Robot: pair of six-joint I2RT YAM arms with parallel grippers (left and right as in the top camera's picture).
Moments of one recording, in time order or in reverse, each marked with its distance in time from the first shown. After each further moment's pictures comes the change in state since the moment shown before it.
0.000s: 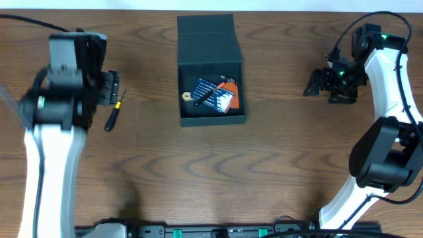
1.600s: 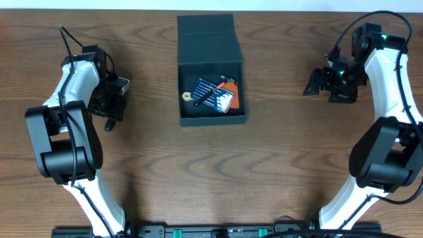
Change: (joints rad) left arm 0.163 0.683 -0.018 0.015 0.219 0.255; right arm 0.000 0.000 0.000 0.003 0.000 0.000
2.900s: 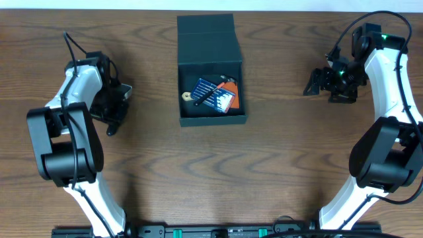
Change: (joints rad) left arm -0.024 -0.041 -0.051 -0.029 0.007 -0.023; right arm 0.000 0.000 0.000 0.000 0.000 0.000
